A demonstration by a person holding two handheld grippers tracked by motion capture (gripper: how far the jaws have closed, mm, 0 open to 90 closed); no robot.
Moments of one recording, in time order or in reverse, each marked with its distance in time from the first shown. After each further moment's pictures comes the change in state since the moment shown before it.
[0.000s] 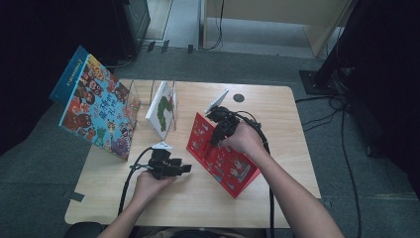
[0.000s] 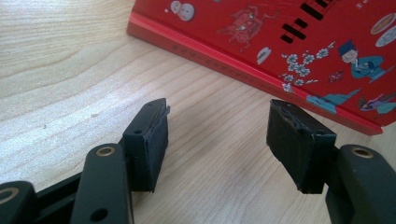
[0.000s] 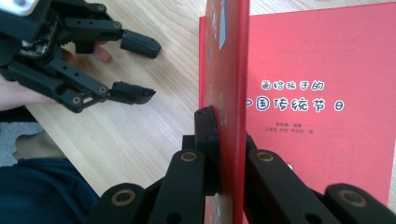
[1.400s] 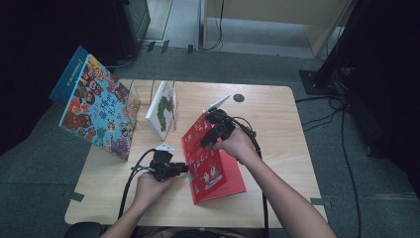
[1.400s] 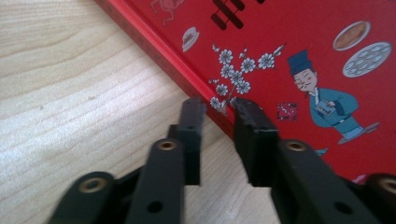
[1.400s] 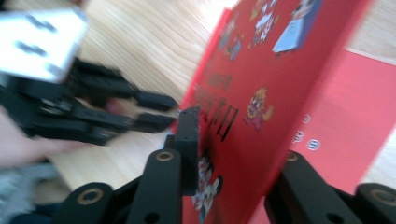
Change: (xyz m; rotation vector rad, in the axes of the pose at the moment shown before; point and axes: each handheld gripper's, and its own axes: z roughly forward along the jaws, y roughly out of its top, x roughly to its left) left arm -0.008 -0.002 0.001 0.039 0.051 0.001; right arm 0.008 -0.002 0.017 -0.145 0.032 0.062
